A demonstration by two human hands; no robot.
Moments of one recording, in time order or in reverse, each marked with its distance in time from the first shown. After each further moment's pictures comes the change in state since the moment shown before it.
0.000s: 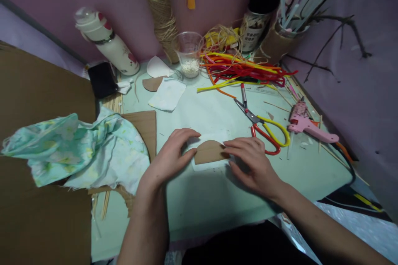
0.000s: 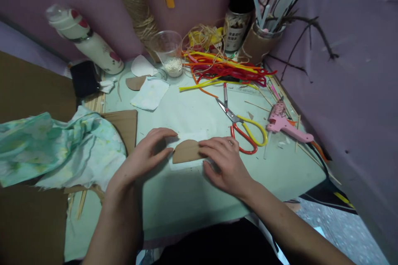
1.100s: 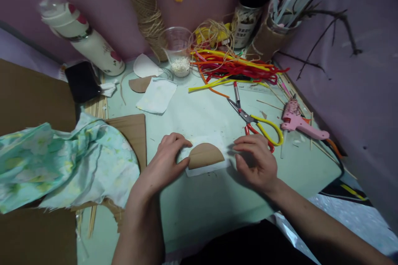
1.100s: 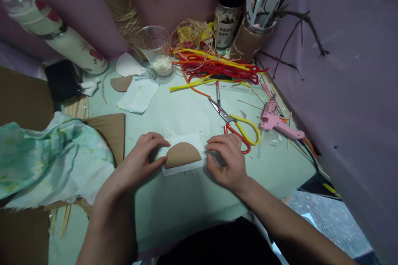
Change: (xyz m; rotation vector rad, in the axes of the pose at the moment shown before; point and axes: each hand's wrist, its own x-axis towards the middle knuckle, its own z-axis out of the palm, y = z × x) left_hand 0.002 -0.006 0.003 0.099 -0.136 -0.125; right_hand 0.004 0.012 0.004 0.061 0.374 0.053
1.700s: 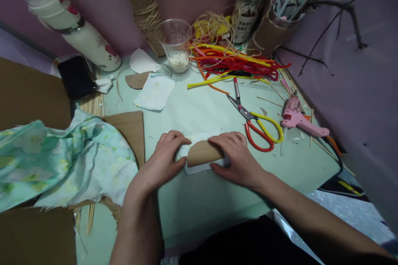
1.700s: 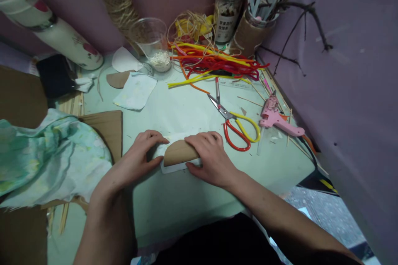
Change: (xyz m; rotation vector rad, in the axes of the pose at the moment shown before) left_hand 0.000 -0.007 0.001 -0.006 -0.023 0.030; right_hand 0.008 -0.010 0.017 -0.083 -0.523 0.088
